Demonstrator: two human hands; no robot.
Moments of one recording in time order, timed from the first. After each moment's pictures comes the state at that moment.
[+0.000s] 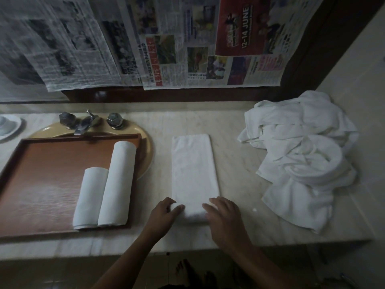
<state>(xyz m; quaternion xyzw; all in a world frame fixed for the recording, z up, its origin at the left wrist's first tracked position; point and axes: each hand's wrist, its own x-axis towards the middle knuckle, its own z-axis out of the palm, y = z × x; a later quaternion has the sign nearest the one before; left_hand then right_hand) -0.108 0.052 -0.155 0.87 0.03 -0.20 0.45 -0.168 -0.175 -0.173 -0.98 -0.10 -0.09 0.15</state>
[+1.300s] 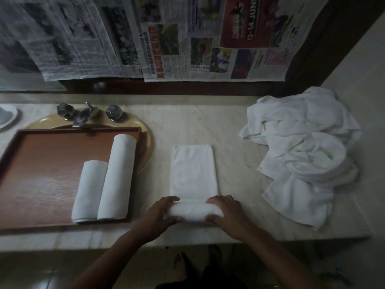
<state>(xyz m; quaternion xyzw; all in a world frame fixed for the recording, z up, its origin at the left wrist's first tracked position) -0.111 0.092 -0.178 0.88 -0.15 -0.23 0.39 -0.144 -0.204 -0.166 -0.94 -0.07 0.16 0.28</state>
